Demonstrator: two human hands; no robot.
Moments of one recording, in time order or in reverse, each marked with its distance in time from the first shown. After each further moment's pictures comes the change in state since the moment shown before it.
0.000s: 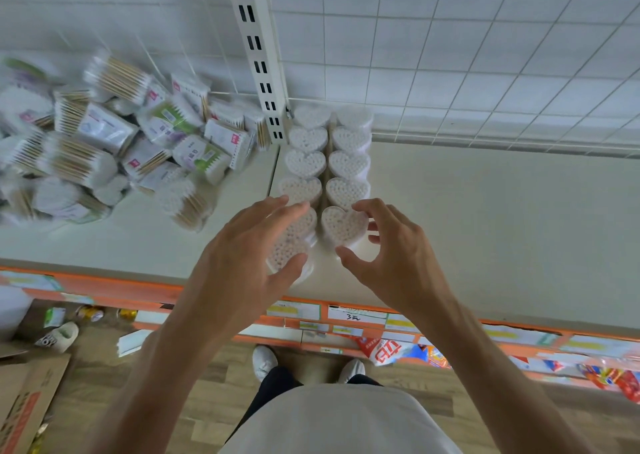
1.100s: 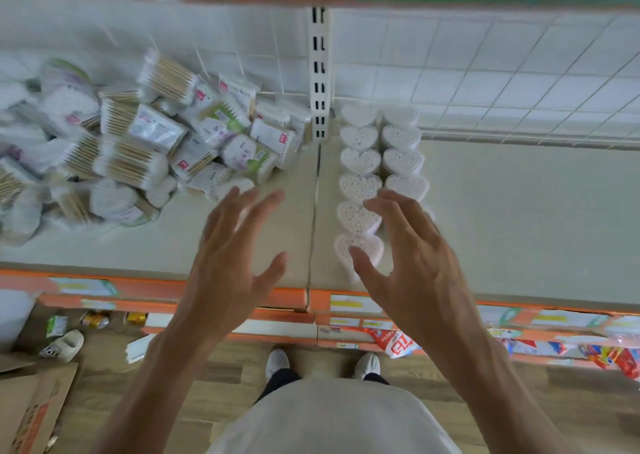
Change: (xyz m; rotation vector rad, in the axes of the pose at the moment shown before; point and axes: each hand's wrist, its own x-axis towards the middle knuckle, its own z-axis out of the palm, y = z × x) left_hand -0.027 -0.107 -0.028 -0.036 0.118 0.027; right_hand -0.018 -0.105 0.026 -0.172 0.122 -0.057
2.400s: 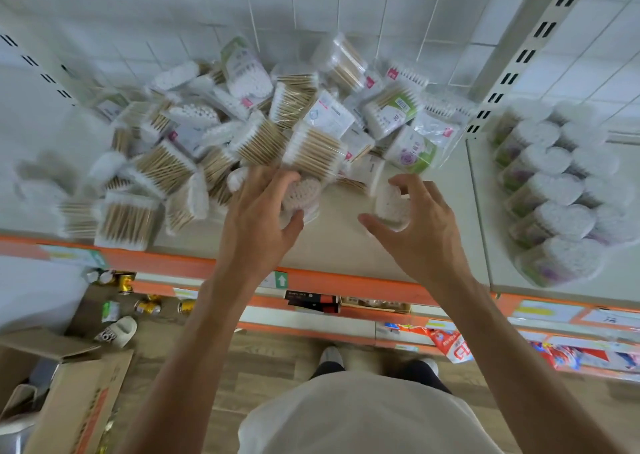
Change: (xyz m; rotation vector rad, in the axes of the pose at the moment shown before) left_hand 0.002 -0.221 -0.093 0.019 0.188 0.036; right_hand 0.070 -0.151 0.182 0.093 -0.072 0.247
